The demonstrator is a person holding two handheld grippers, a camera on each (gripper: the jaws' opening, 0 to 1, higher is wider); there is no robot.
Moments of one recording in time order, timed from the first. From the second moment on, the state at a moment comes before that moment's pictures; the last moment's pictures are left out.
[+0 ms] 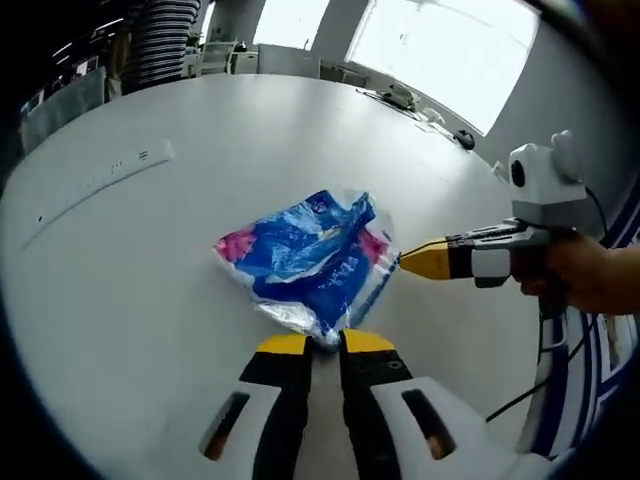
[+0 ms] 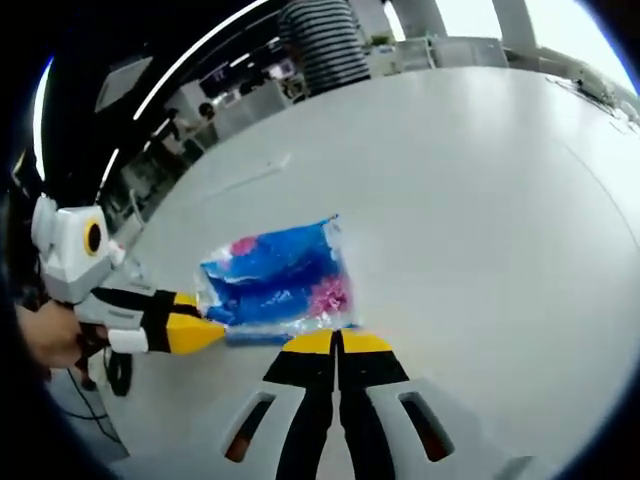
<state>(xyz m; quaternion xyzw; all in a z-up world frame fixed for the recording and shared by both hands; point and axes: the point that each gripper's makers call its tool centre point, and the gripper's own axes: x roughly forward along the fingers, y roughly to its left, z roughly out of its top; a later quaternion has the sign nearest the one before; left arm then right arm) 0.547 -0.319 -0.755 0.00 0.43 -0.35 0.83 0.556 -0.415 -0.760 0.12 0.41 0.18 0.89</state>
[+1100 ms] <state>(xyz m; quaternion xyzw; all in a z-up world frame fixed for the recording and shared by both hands) 0.550 -0.304 -0.752 -0.07 0.44 -0.29 0.85 0.570 -0.426 -0.760 0.05 0.40 0.19 0.90</state>
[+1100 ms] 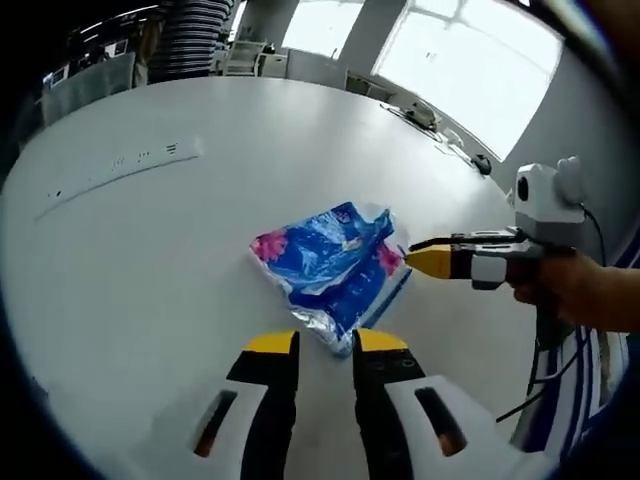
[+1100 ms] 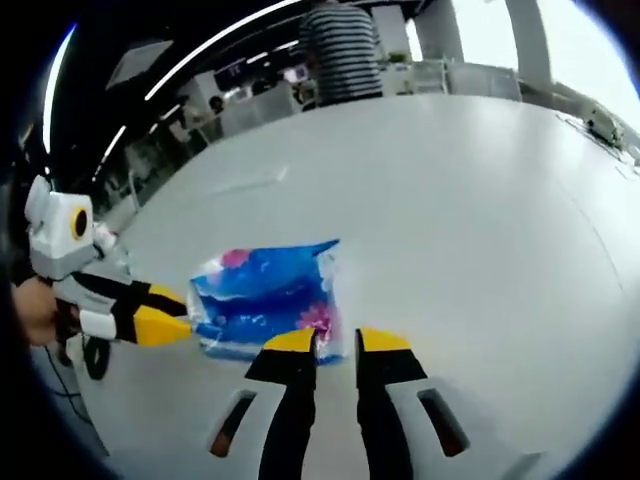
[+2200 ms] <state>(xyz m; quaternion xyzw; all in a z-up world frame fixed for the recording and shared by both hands) 0.550 -0.285 -0.750 -0.08 0.45 -0.27 0.84 0.562 -0.425 -0.759 0.08 0.37 0.17 0.91</state>
